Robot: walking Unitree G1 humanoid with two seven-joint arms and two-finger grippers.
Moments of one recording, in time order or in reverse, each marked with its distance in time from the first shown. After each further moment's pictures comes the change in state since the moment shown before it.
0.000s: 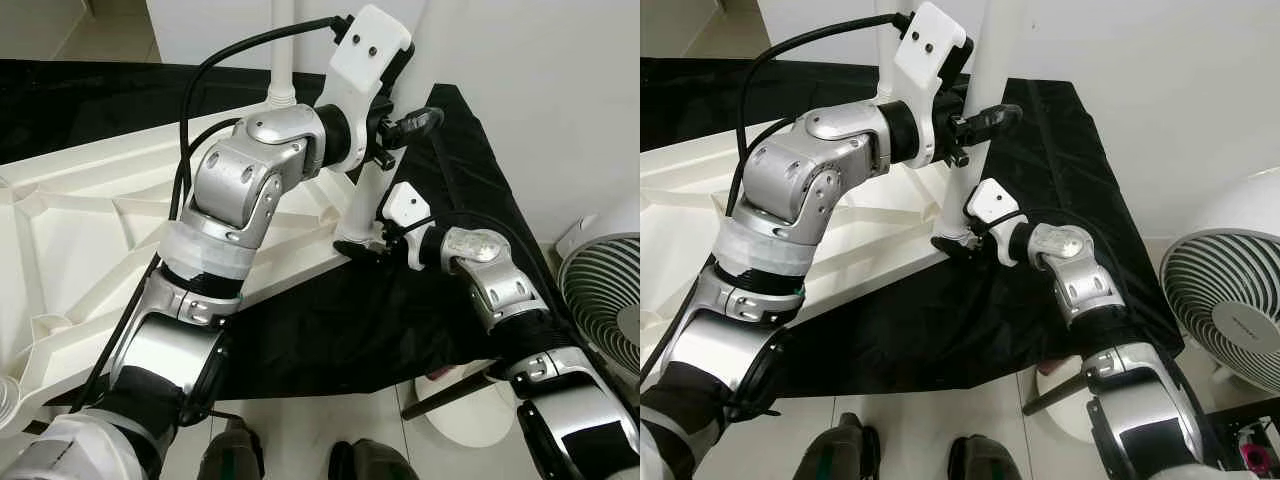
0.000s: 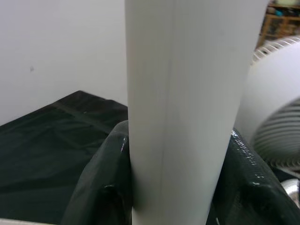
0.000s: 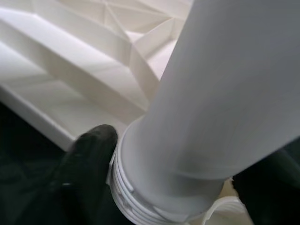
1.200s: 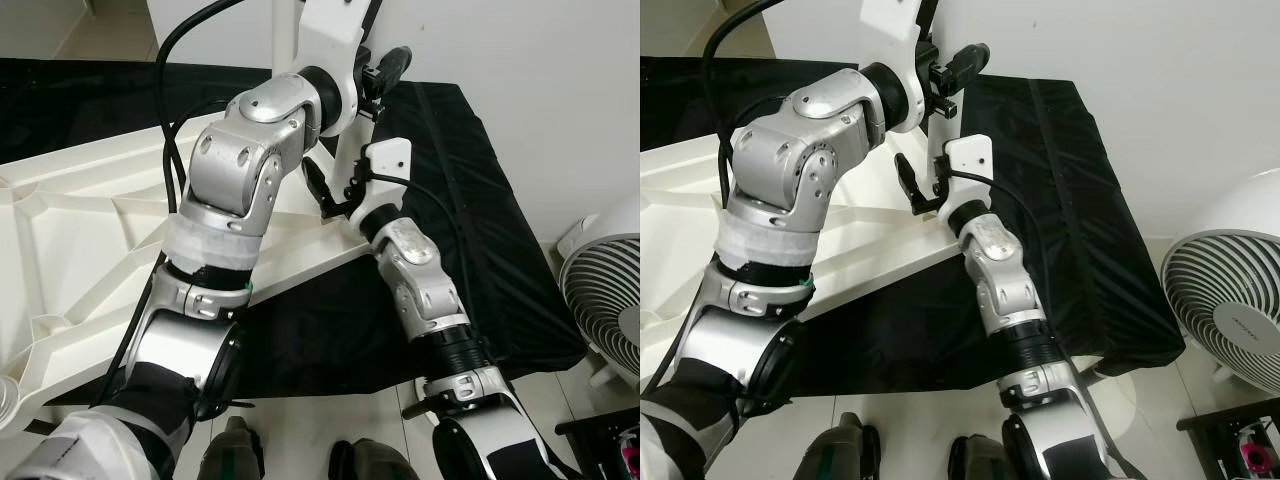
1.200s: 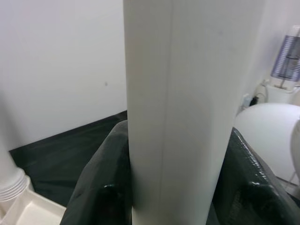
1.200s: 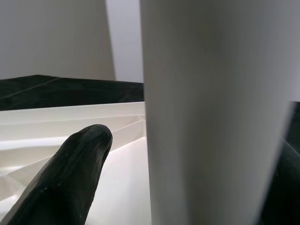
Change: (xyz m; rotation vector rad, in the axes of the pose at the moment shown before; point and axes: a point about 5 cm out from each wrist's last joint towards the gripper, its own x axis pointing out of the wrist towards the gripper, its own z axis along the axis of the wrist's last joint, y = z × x) left arm -0.007 0.014 0.022 0.018 -0.090 0.281; right arm 0.046 0.011 0.056 0.346 -0.319 -0.661
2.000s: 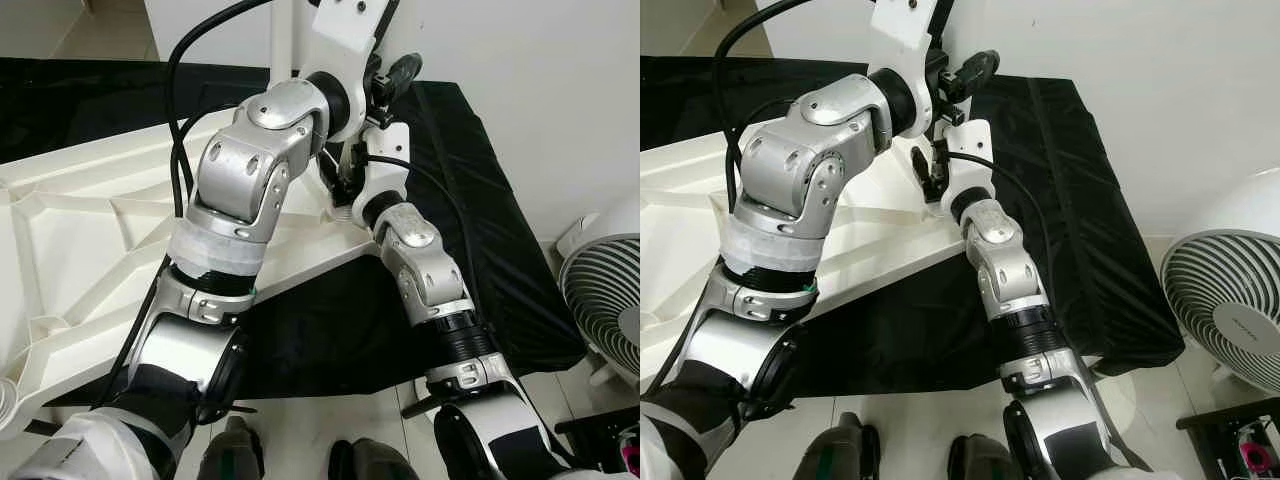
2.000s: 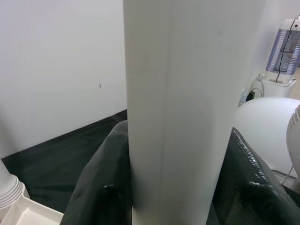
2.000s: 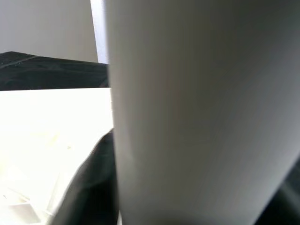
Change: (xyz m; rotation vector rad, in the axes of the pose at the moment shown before) left arm 0.002 -0.004 0.000 0.035 -0.001 -0.001; right arm 0.005 -0.005 0.005 -0.070 0.091 -0.024
